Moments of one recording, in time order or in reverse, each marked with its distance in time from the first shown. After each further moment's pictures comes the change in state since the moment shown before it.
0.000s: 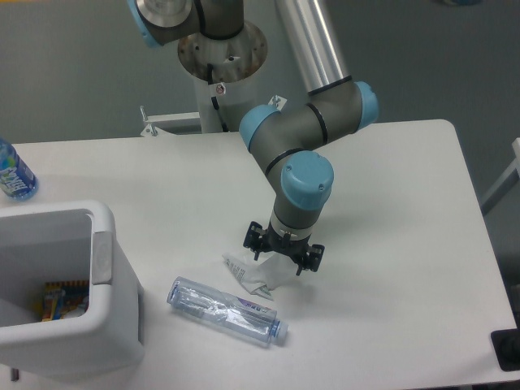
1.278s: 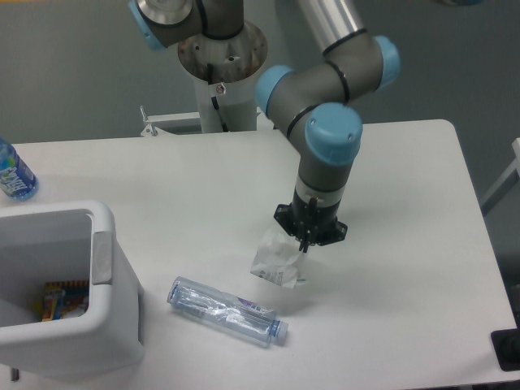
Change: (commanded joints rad) arm 0.095 0.161 0.145 -0.090 -0.167 0.013
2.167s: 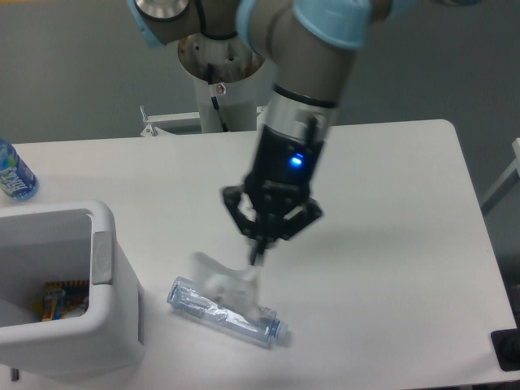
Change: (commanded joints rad) arm -0.196 0.129 0.177 0.008 -0.228 -0.685
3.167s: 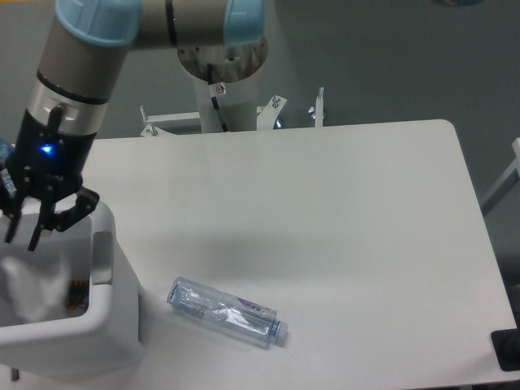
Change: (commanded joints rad) arm -0.304 -0.060 0.002 0.066 -0.002 -0.095
